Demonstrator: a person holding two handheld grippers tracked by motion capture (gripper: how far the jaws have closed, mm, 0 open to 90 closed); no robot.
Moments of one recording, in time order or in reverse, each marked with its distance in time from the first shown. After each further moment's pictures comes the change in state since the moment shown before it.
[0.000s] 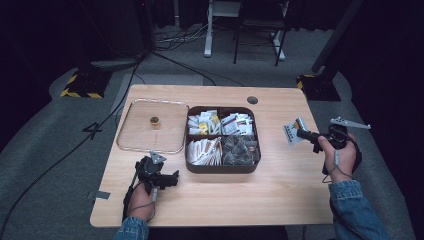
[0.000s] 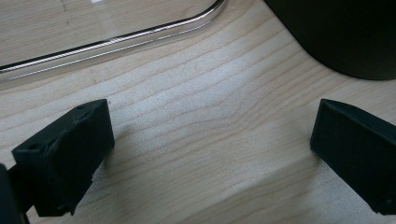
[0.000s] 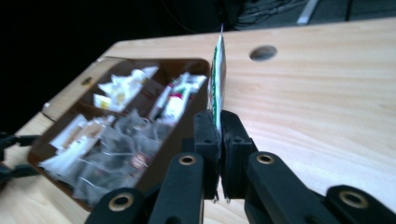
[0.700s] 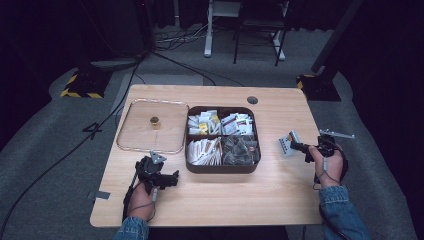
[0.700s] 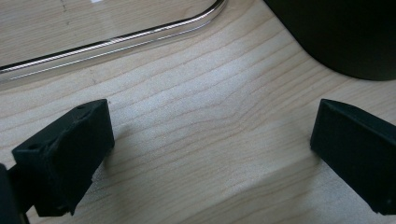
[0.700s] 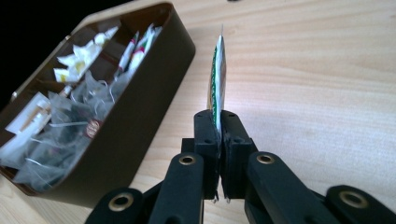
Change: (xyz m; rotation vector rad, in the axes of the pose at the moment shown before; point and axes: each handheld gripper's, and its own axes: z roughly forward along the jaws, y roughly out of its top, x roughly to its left) left arm 0.000 0.000 0.000 0.001 0.000 -0.002; right arm -0.022 -0.044 0.032 0.097 -0.034 0.116
